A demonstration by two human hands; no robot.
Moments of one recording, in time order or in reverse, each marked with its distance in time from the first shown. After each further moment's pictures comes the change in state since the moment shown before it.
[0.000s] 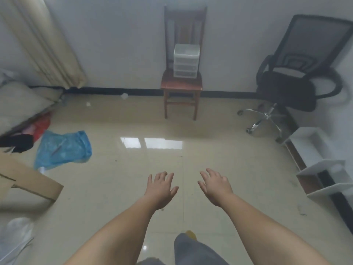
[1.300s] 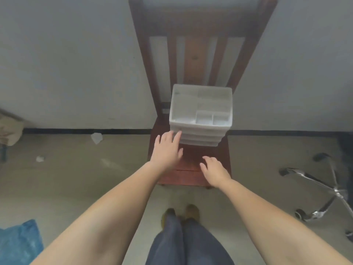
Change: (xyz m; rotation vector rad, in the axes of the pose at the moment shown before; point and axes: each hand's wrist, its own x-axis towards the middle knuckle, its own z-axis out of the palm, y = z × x) left_hand 0.986 -0.137 -0.445 0.007 0.266 0.070; right_hand 0.993 0.127 -0.323 0.438 -0.107 0.138
